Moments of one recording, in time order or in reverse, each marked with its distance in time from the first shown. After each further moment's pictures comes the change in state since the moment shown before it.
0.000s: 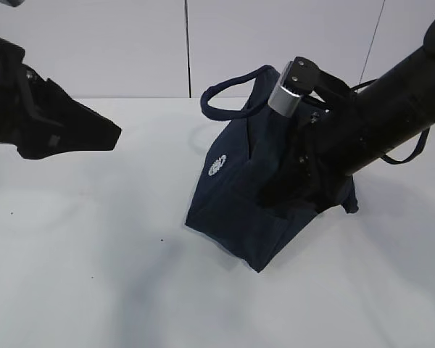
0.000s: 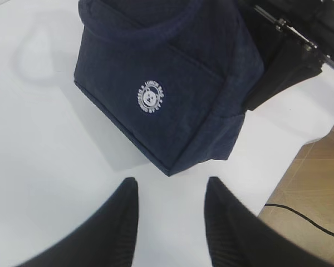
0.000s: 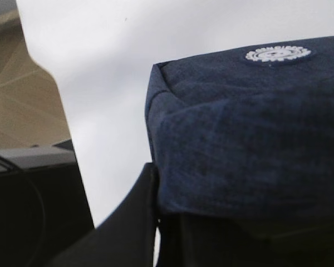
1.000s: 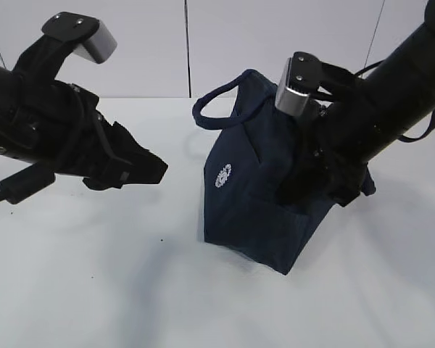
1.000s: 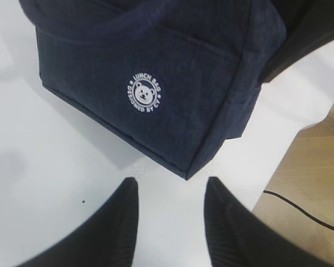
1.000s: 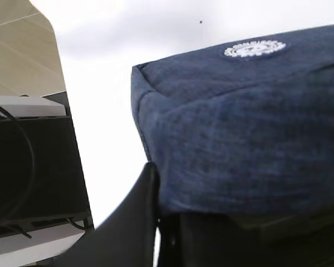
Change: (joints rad) left arm -0.080 0.175 0.000 -0.080 -0.080 0.067; right arm 0.000 0.000 -0.081 -0.206 0.108 0.055
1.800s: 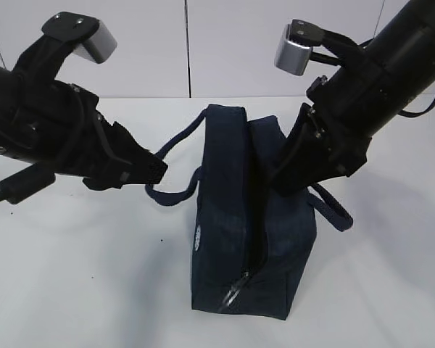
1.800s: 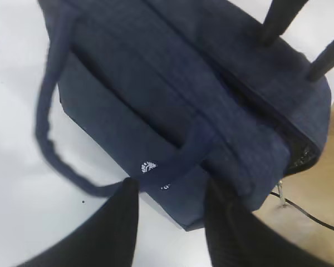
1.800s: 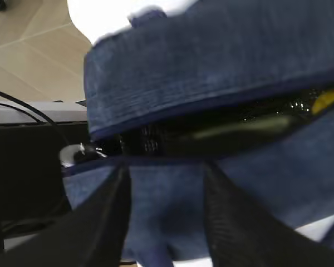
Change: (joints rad) left arm 0.000 0.000 0.000 0.000 0.000 0.000; right arm 0.000 0.005 -0.133 0.005 0.183 0.104
